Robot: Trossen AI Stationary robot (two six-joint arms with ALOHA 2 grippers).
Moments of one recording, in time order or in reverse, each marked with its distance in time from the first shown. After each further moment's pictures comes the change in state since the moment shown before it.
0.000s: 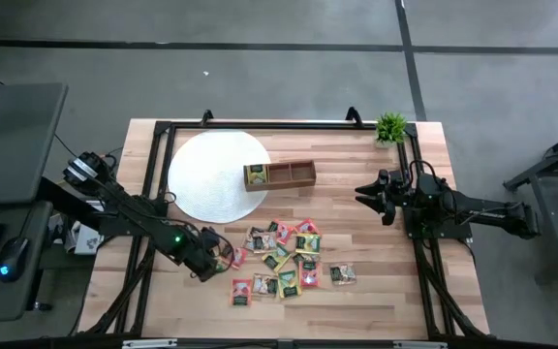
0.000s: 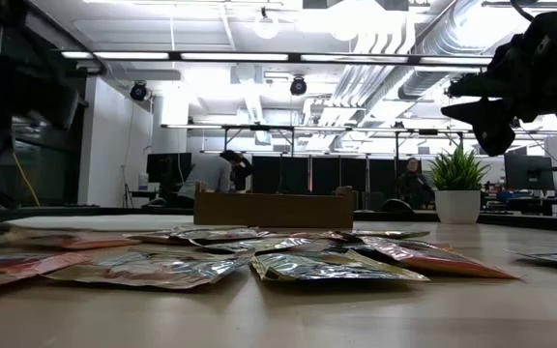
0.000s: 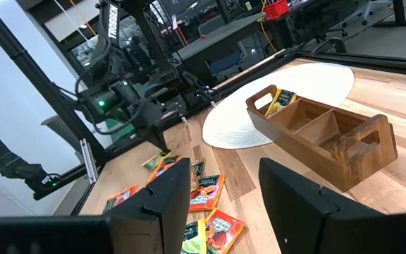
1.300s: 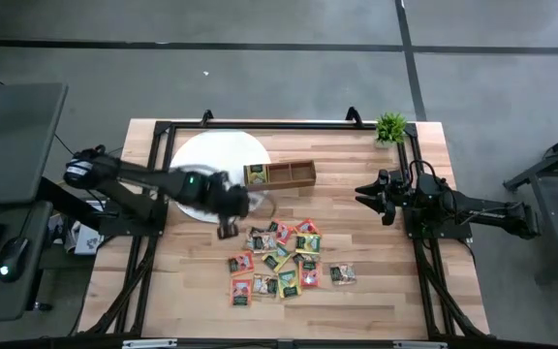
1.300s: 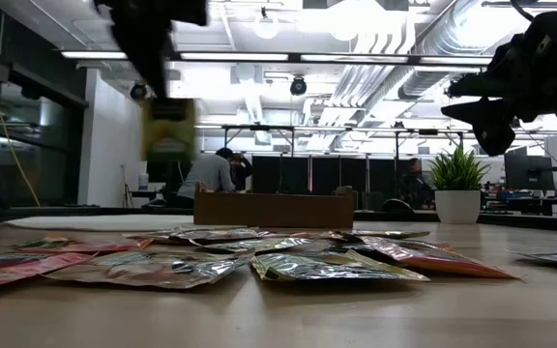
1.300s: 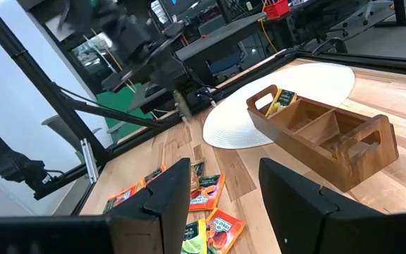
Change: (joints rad) left arm 0.487 -0.022 0.526 -0.365 -0.111 0.902; right arm 0.000 0.000 0.000 0.001 -0.002 0.000
